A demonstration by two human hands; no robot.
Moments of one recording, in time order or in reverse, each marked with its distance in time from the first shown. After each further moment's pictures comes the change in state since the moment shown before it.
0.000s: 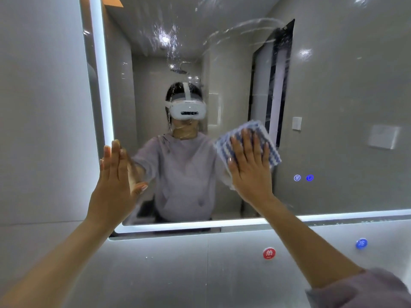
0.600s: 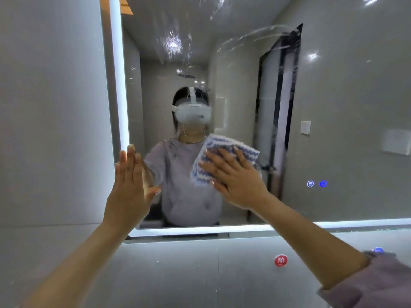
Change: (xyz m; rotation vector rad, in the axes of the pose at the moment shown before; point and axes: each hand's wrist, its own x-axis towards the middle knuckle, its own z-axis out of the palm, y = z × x) left_hand 0.000 0.001 -0.003 -0.024 0.017 -0.026; right_hand 0.015 -0.034 0.002 -0.141 -0.051 -0.549
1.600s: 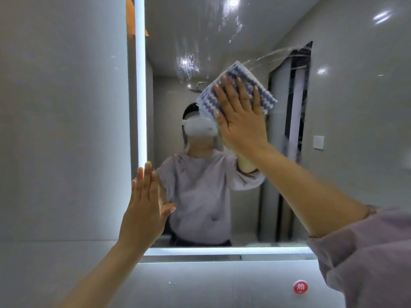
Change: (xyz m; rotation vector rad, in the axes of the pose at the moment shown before) left_hand 0.001 0.002 -0.002 0.002 -0.018 0.020; right_hand 0.137 0.041 -0.072 0.039 0.196 0.363
